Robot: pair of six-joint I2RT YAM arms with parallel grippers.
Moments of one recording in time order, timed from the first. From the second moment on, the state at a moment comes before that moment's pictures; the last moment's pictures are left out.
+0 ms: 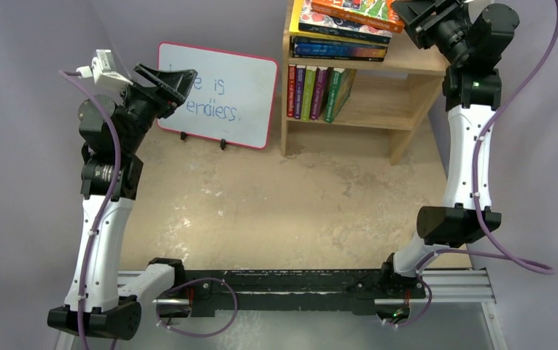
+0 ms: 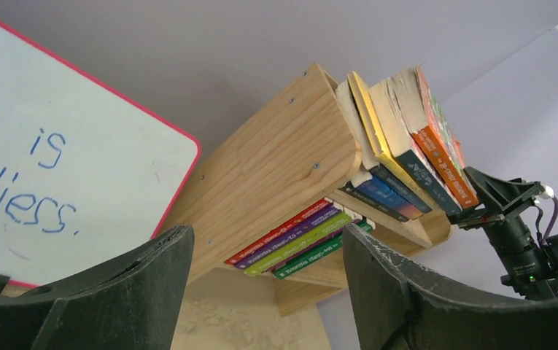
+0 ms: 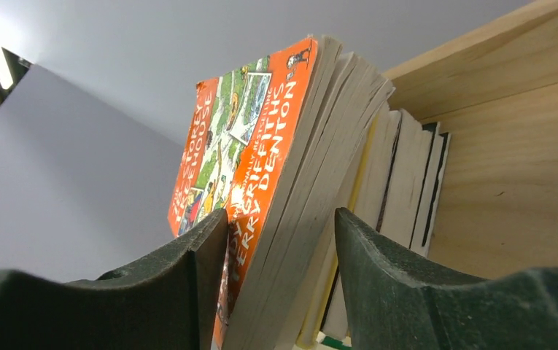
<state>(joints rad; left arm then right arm) -0.07 1.00 1.36 -0.22 0.22 -0.85 -0.13 1.65 2.11 -0.30 -0.51 1.00</state>
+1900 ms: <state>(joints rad) -0.54 1.75 2.02 0.09 0.08 -0.68 -0.17 1.72 2.22 -0.27 -0.66 0.89</state>
